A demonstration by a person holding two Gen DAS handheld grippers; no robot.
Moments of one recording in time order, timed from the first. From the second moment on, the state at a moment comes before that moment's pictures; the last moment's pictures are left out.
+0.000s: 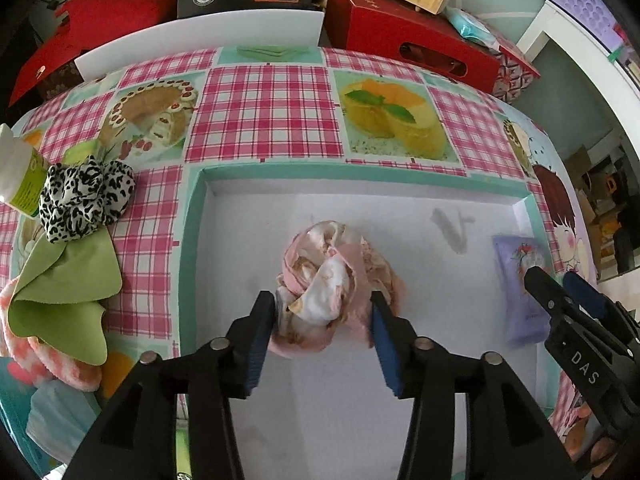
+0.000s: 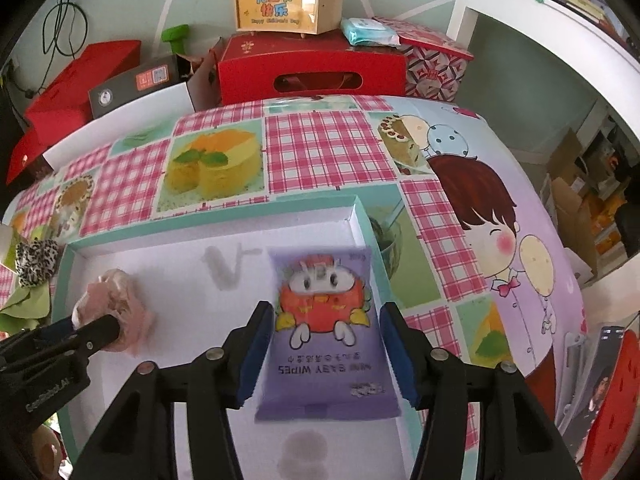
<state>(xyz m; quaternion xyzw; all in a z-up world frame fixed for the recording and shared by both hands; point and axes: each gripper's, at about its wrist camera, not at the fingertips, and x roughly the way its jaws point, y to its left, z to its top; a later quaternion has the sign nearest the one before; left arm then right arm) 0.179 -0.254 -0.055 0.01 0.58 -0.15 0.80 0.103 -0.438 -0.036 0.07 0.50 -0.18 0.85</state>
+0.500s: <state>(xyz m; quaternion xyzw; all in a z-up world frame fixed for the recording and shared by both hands) 0.176 -0.242 -0.035 0.01 0.56 -0.14 0.81 0.103 -0.435 -0.030 0.06 0.50 -0.18 0.85</state>
